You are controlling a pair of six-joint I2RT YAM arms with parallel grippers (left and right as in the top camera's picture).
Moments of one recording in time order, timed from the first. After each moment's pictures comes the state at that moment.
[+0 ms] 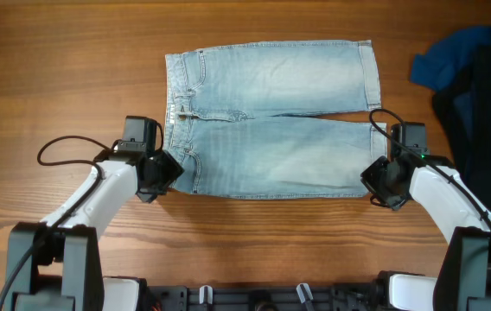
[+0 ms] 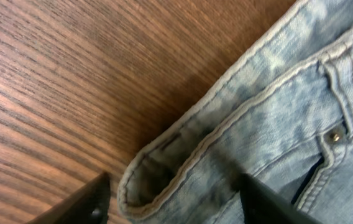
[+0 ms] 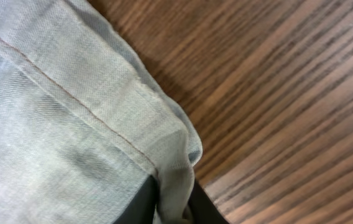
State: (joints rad) left arm -0.10 1.55 0.73 -0.54 0.09 -0.83; right arm -0.10 1.49 0.67 -0.60 -0.01 0.76
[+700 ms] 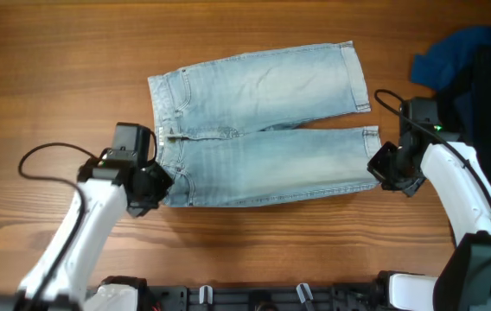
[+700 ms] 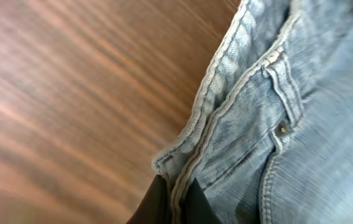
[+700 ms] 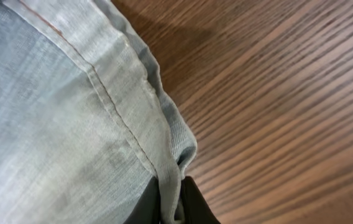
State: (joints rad) left arm -0.11 1.29 0.75 -0.87 0.06 -0.83; right arm -0.09 1.49 0.94 -0.97 0.00 0.63
